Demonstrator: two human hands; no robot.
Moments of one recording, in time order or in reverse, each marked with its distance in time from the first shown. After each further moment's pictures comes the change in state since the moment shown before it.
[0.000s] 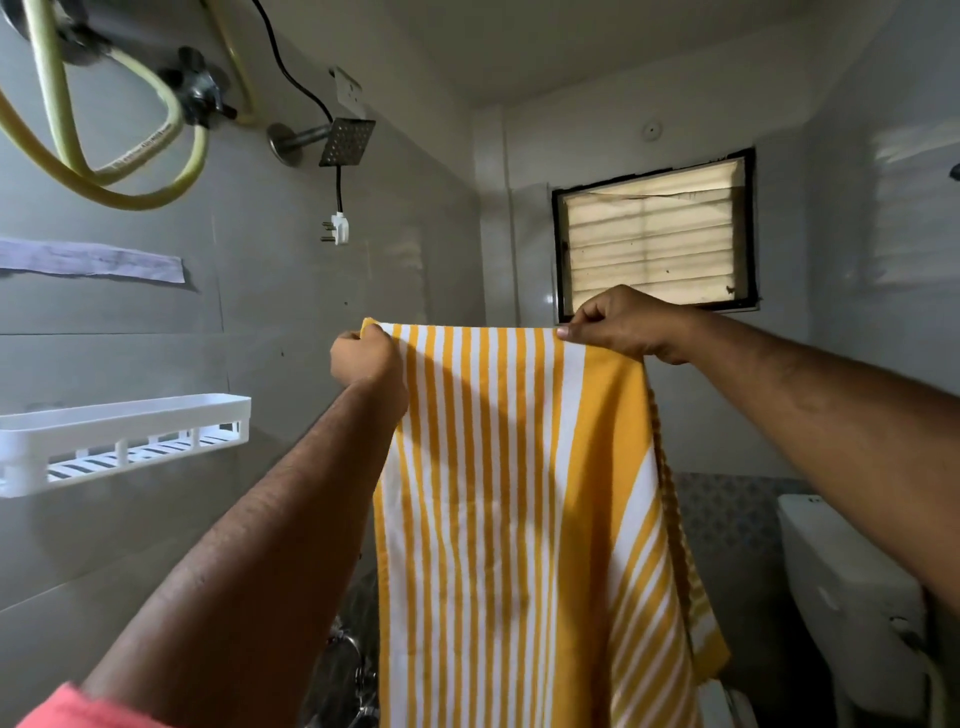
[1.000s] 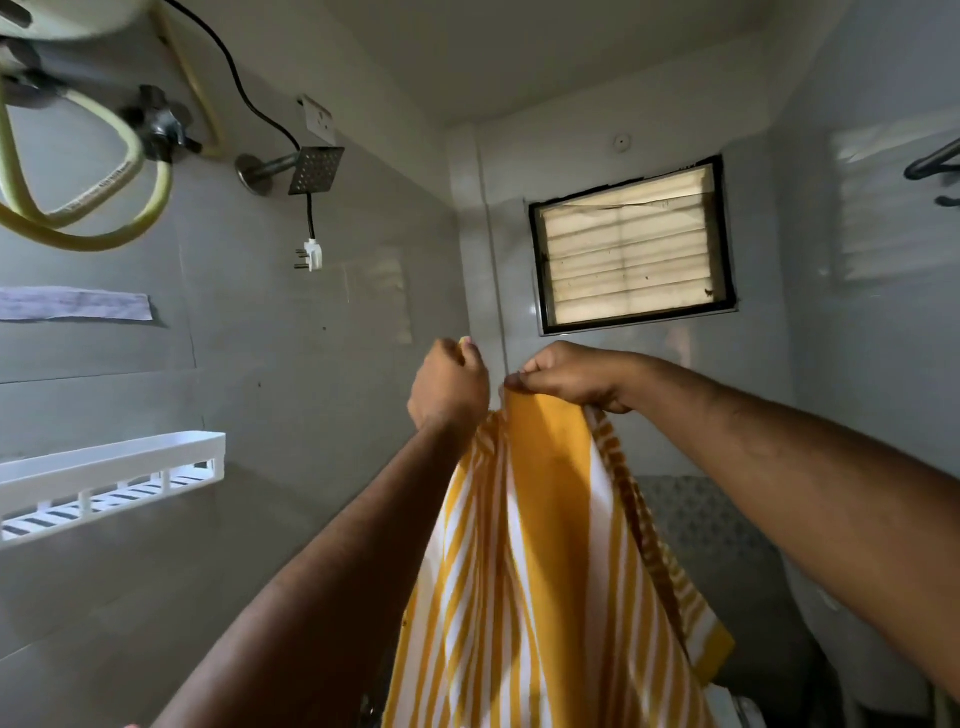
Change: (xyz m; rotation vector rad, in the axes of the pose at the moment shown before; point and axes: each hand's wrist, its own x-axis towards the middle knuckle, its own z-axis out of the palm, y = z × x) left_hand -0.082 -0.015 0.056 0.569 -0.296 0.469; right_hand 0.000 0.005 0.040 0.192 -0.230 0.021
